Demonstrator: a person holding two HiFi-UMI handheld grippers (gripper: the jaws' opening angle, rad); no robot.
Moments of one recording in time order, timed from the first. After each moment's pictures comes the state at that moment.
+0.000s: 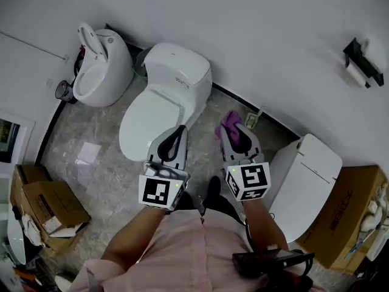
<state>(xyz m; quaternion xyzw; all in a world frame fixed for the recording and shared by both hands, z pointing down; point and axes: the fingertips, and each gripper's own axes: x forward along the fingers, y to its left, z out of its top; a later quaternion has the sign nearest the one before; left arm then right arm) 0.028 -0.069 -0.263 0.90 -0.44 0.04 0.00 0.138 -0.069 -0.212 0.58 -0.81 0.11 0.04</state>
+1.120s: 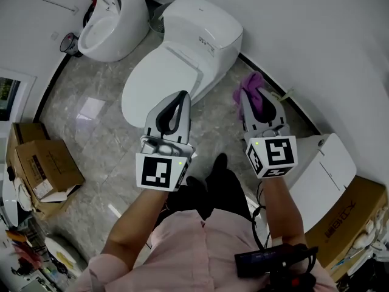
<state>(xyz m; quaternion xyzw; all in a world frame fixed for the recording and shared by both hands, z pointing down) -0.037 -0.114 -0.193 0.85 -0.53 0.03 -0.02 0.101 -0.136 -0.143 0.52 -0.85 0.08 0.06</state>
